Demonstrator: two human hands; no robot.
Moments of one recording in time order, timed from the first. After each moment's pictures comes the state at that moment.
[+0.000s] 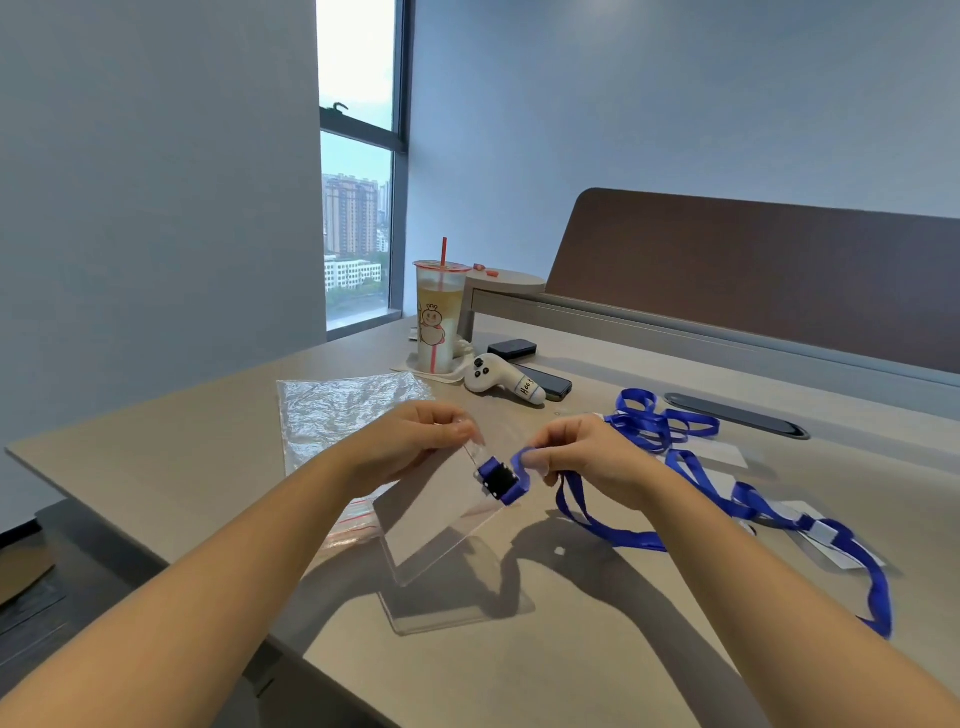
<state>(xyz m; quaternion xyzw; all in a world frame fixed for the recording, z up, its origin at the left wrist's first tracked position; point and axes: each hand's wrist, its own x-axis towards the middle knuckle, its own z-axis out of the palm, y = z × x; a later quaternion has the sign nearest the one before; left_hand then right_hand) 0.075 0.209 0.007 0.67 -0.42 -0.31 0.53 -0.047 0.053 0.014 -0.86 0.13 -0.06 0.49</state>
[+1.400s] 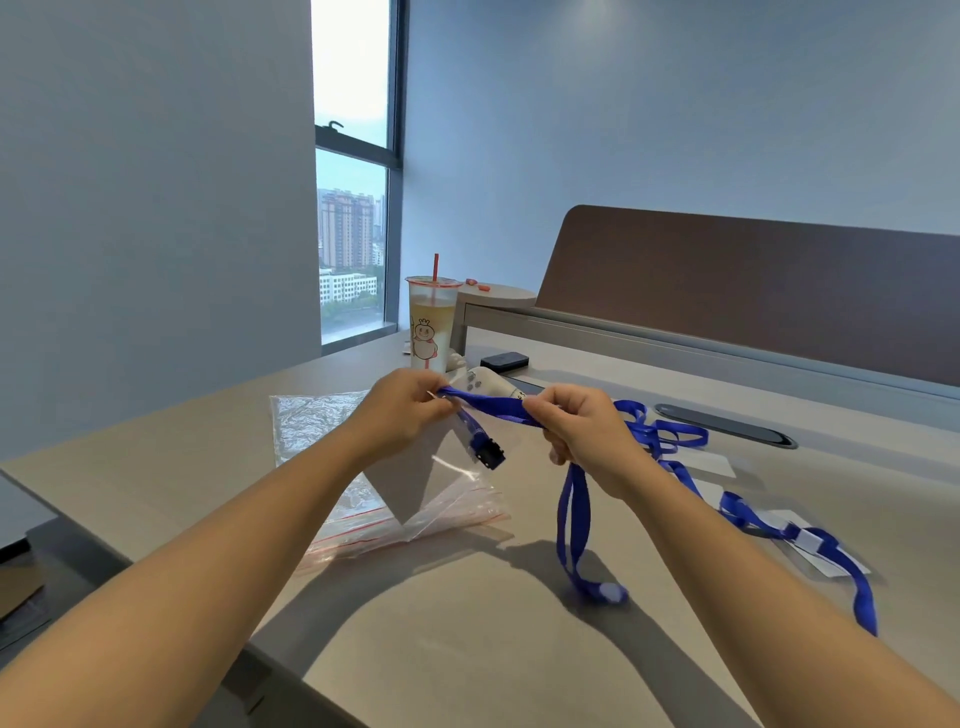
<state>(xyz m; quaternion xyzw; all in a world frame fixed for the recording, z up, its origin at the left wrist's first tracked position) 0.081 0.187 0.029 0.80 -0.43 0.01 0.42 -0.045 0.060 0.031 -0.84 0.13 -0.25 0.47</state>
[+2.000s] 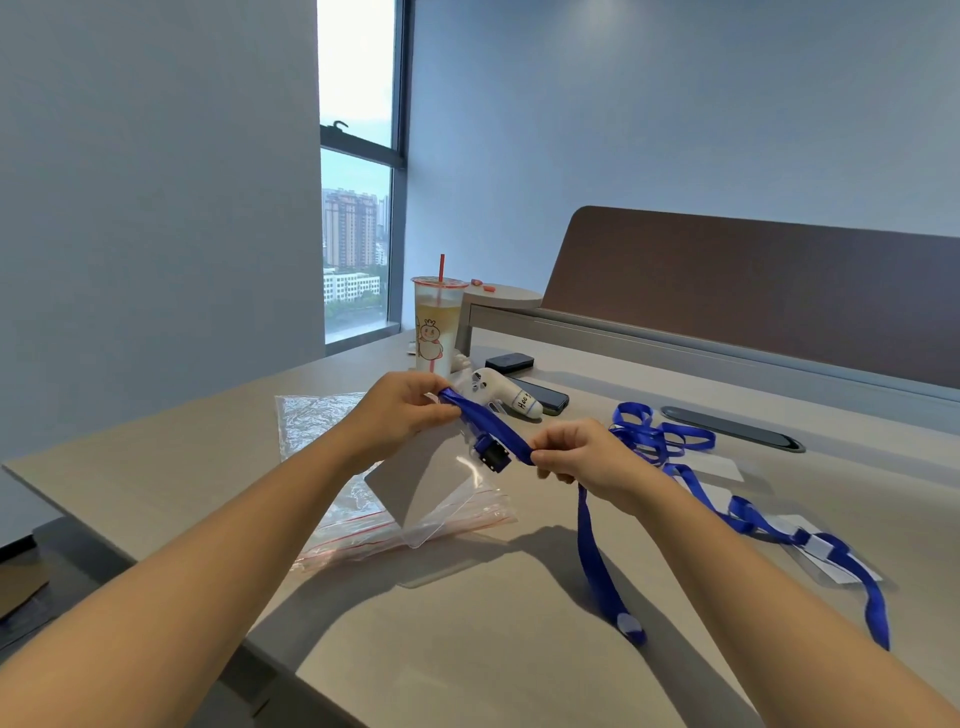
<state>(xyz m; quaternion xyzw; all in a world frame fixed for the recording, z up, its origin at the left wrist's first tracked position) 0.077 0.201 0.031 0.76 -0.41 -0.07 0.50 -0.044 0.053 0.020 -0.89 0.17 -0.10 0.41</state>
